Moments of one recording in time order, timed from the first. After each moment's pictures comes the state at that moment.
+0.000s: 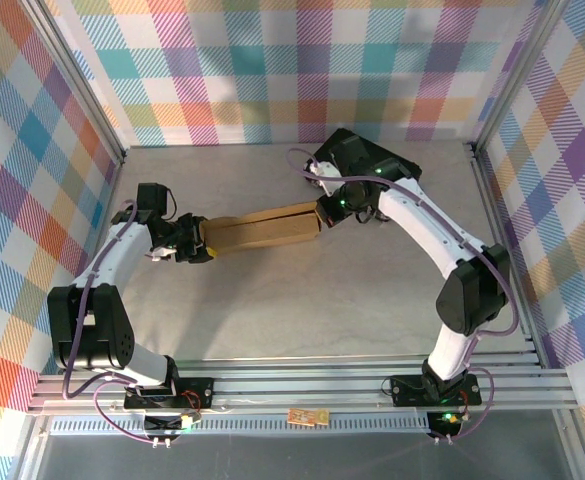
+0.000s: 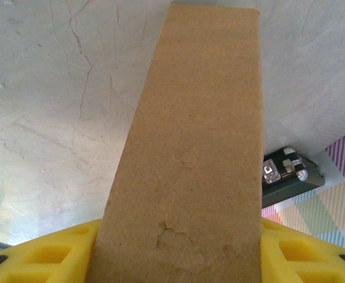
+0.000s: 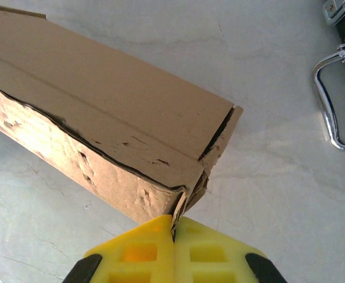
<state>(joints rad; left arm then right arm) 0.04 1.48 1.08 -0.74 0.57 -1.75 0.55 1.77 1.72 -0.99 -0.21 -0.05</state>
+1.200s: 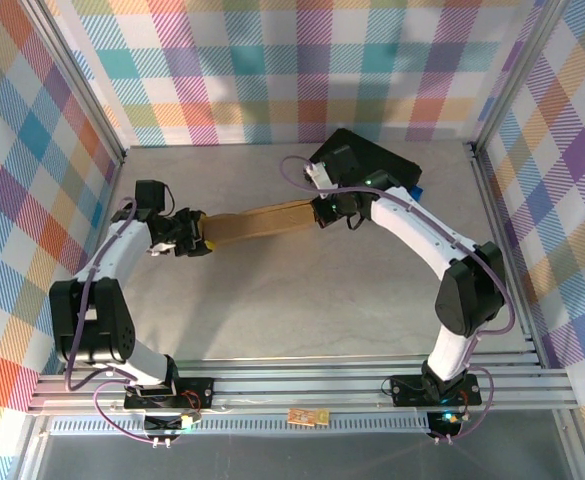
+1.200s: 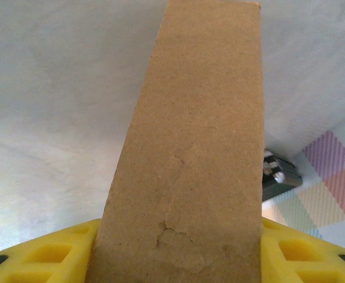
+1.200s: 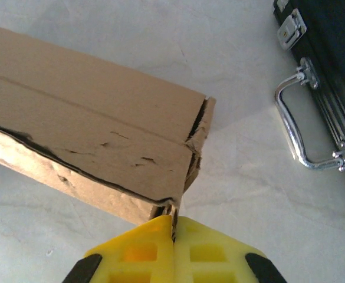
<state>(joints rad) 0.04 1.49 1.08 -0.71 0.56 -1.78 0.59 1.75 1.59 -0.80 -0.06 -0.02</state>
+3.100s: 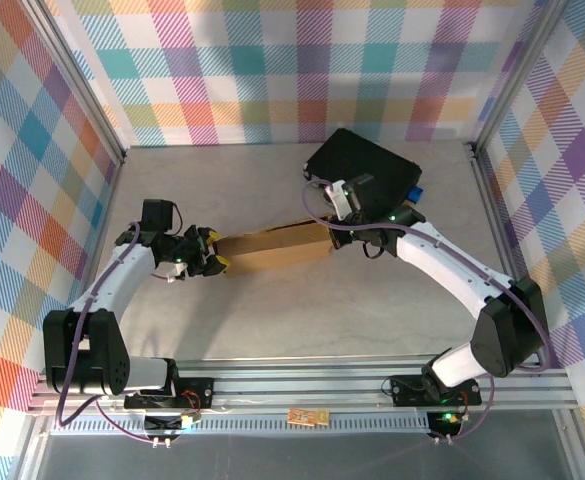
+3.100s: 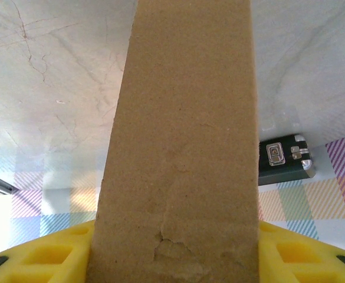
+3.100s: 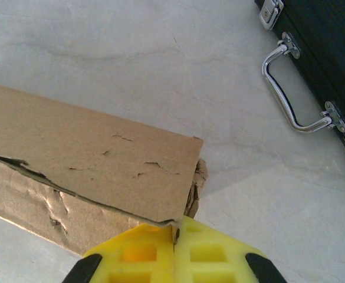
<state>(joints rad) -0.02 1.36 0.90 -0.63 0.70 -2.08 0.60 1.47 1.19 -0.56 -0.03 0.04</state>
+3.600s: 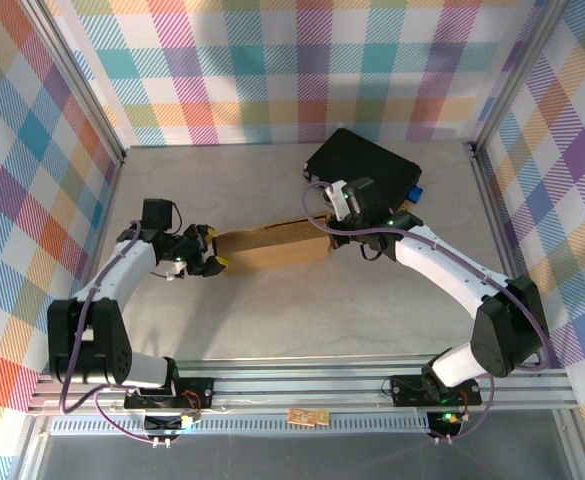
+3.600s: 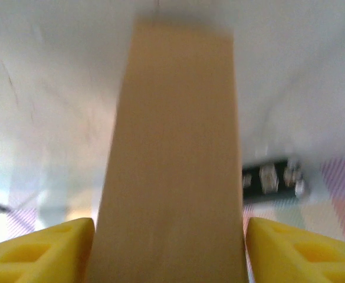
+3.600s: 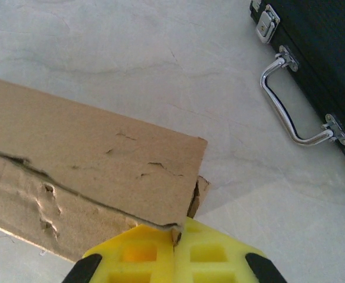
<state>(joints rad) 0.02 1.45 0.90 -0.62 0.64 -2.01 0.60 1.48 1.15 -0.47 -0.02 0.05</state>
